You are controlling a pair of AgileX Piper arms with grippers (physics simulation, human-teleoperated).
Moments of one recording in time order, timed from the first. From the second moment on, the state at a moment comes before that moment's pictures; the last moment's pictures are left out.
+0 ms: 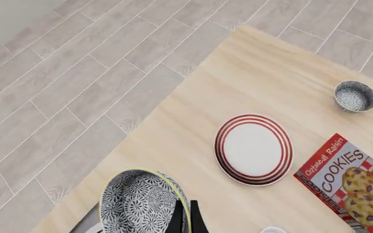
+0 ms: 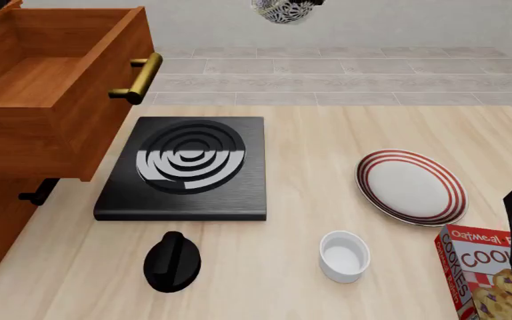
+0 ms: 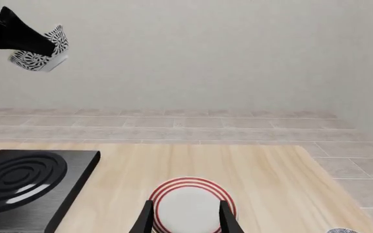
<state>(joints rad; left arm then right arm) -0.77 1.89 -2.19 0.93 0.16 0.00 0.00 -0.03 -0.01 -0.01</state>
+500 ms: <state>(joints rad) -0.83 1.94 -2.18 0.87 0.14 0.00 0.00 -0.03 -0.01 -0.02</state>
